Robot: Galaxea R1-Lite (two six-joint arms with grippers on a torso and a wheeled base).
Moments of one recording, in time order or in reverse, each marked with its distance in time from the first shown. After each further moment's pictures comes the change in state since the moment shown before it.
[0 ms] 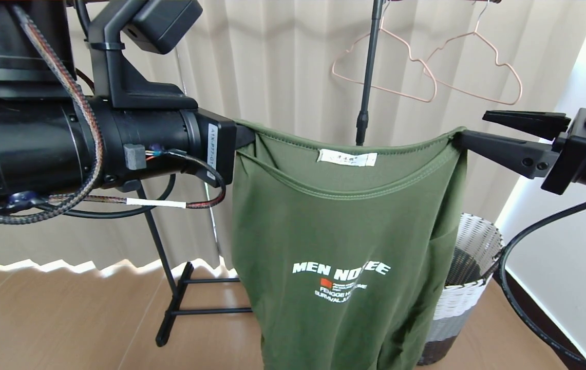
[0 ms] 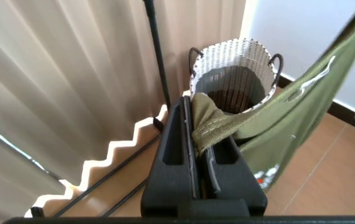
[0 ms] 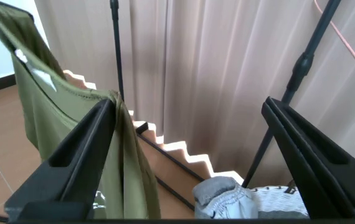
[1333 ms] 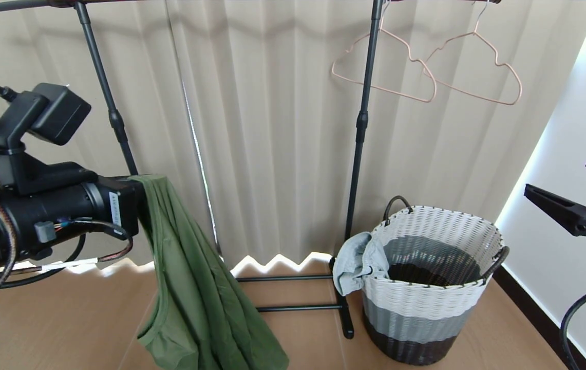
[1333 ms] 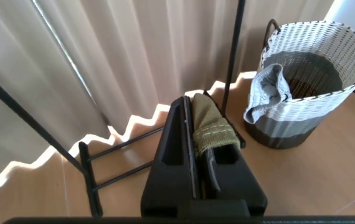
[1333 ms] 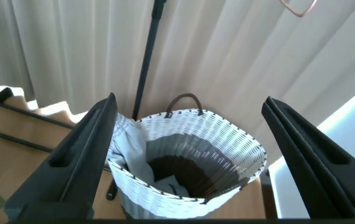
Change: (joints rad) left arm 0.295 -0.194 0.441 -0.204 -0.001 -0.019; right arm -0.200 -0.186 0.286 -0.016 -0.327 -0.249
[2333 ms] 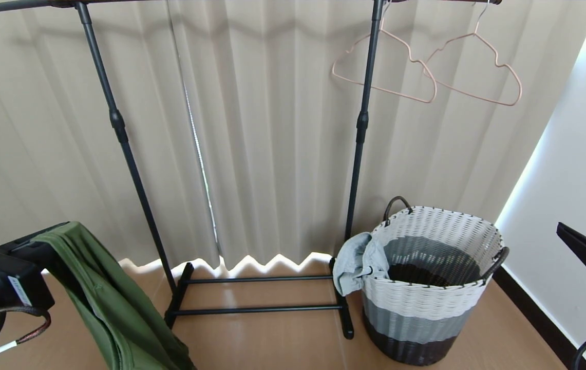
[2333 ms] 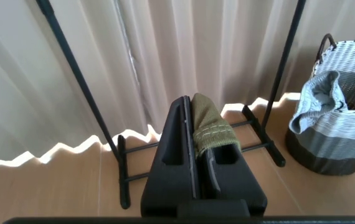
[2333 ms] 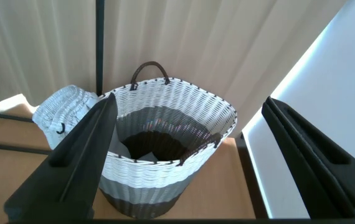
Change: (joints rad) left arm 0.213 -0.269 0.445 -0.304 -0.009 0.022; right arm -0.203 -0.056 0.263 -0.191 0.000 0.019
